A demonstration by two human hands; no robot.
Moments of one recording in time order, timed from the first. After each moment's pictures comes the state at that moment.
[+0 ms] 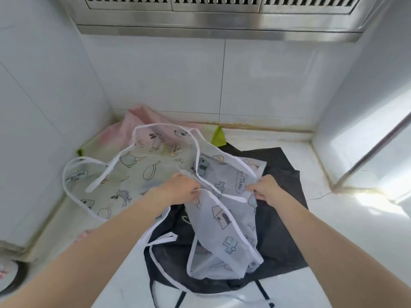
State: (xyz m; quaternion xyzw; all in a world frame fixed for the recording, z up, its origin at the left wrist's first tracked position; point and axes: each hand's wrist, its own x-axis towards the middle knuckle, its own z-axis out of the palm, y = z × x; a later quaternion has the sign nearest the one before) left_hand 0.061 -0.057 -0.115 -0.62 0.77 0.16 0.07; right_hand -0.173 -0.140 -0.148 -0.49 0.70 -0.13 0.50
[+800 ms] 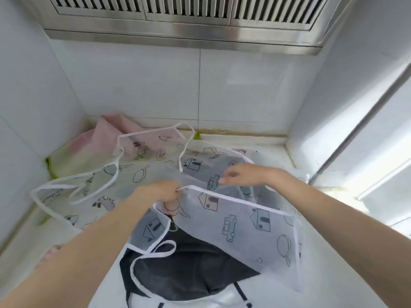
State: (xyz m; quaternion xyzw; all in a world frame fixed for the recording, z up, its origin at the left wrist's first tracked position) left_hand 0.046 -0.084 -0.116 -0.67 0.68 0.26 0.14; right_hand -0.184 -0.140 -0.042 -0.84 0.44 0.16 0.29
